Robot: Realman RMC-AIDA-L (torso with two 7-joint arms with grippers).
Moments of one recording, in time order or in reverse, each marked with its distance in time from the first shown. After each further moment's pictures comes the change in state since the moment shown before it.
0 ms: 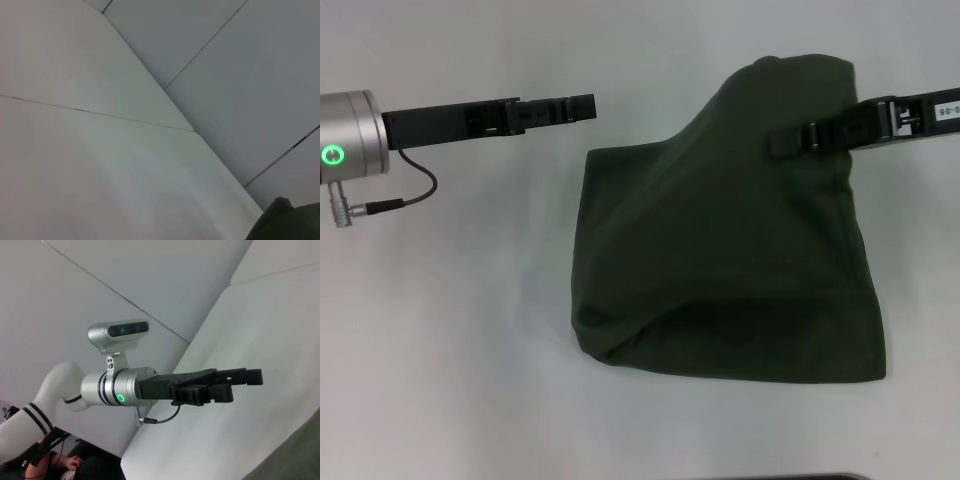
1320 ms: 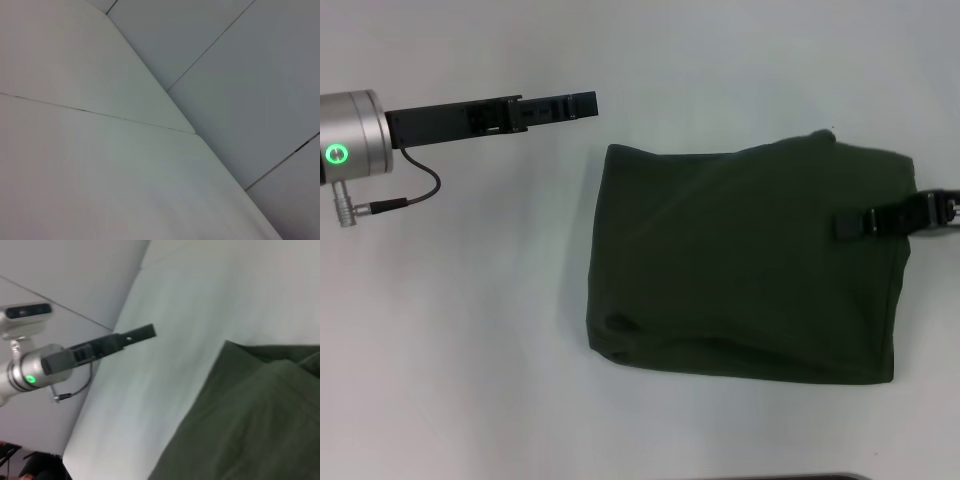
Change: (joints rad) left arm -0.003 -0.008 -0.011 0.001 0.006 -0.008 -0.012; right arm -0.155 -0.044 -0.024 0.065 -0.081 0.097 -0.021
